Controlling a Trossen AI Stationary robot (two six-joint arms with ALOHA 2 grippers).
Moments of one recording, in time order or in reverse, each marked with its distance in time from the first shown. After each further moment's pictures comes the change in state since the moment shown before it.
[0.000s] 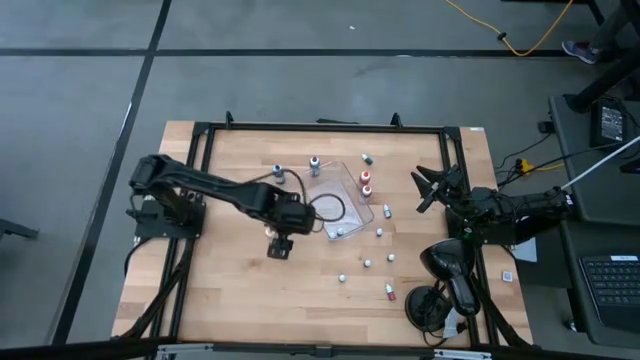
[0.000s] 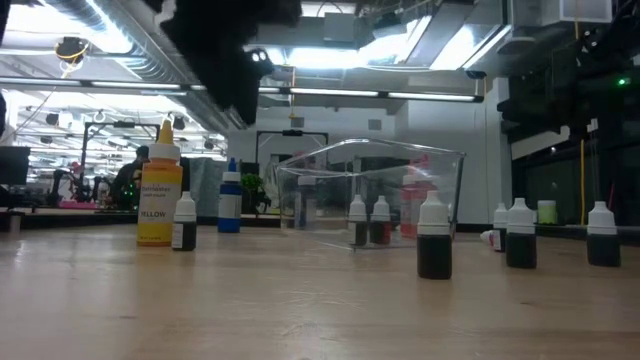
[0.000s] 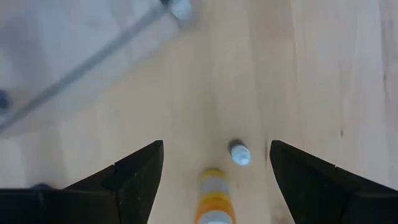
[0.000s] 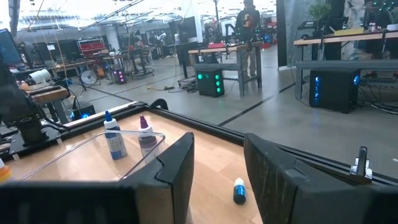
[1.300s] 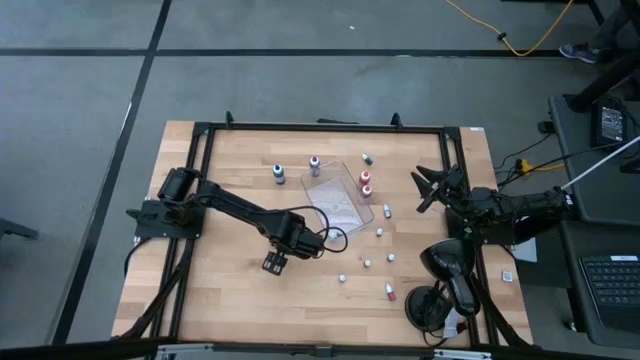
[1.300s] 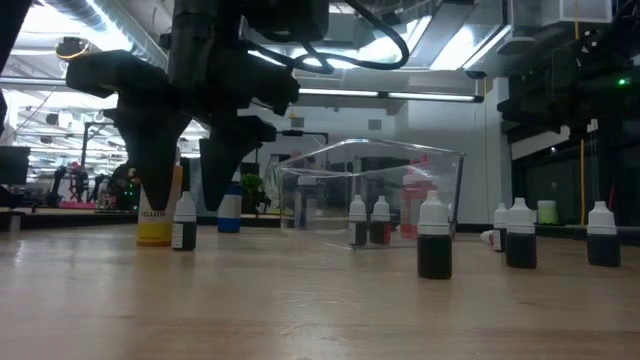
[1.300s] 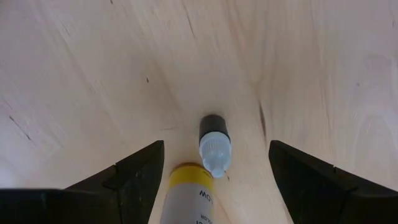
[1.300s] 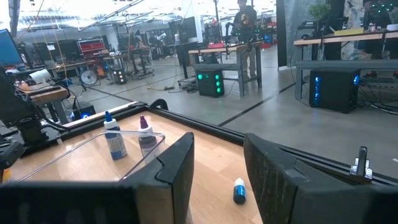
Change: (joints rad) left arm -0.079 0.247 0.001 -0.052 0.009 0.139; right arm 0.000 0.000 0.000 0.000 0.000 0.000
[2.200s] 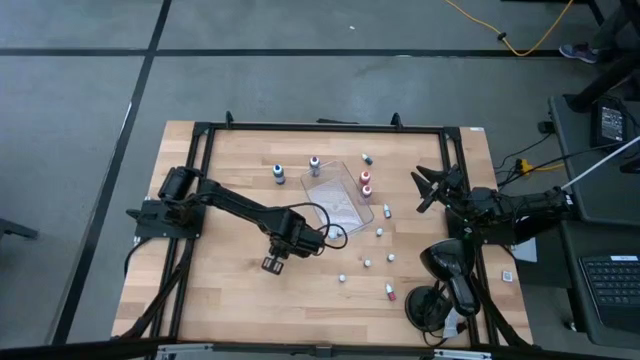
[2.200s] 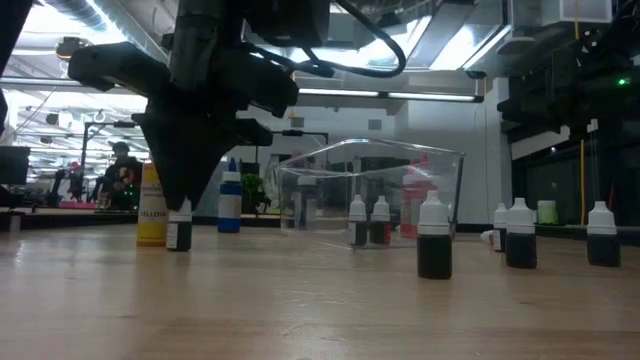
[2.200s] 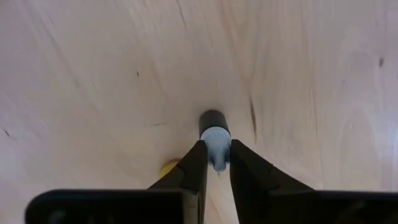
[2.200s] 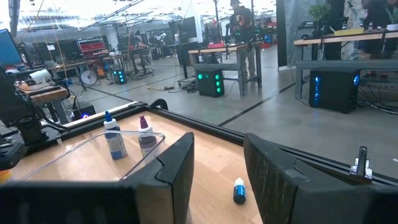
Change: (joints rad) left arm 0.017 -0.001 0.000 -0.015 0.059 -0.008; right arm 0.000 0.000 0.000 0.000 0.000 0.000
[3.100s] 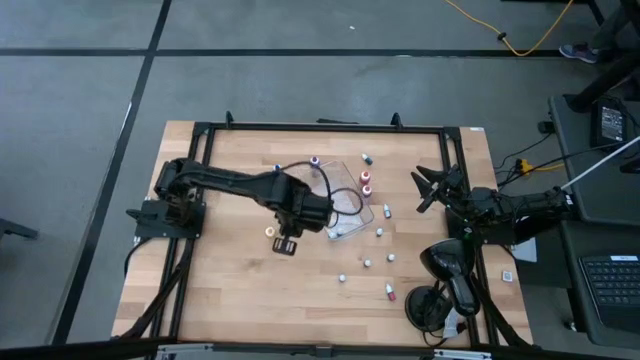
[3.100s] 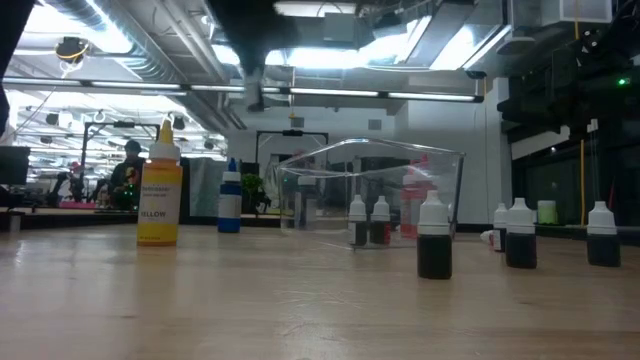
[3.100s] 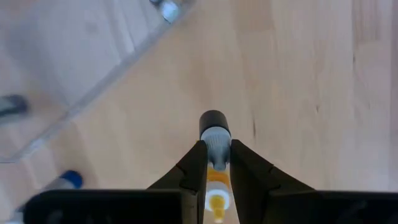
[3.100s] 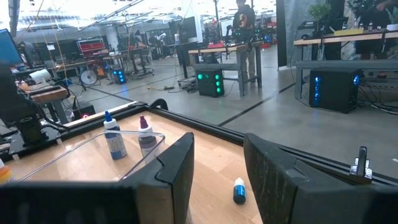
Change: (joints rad) left arm 0.094 -0.055 0.449 -0.328 -0.033 -0.040; right arm 0.000 0.000 0.000 0.000 0.000 0.000
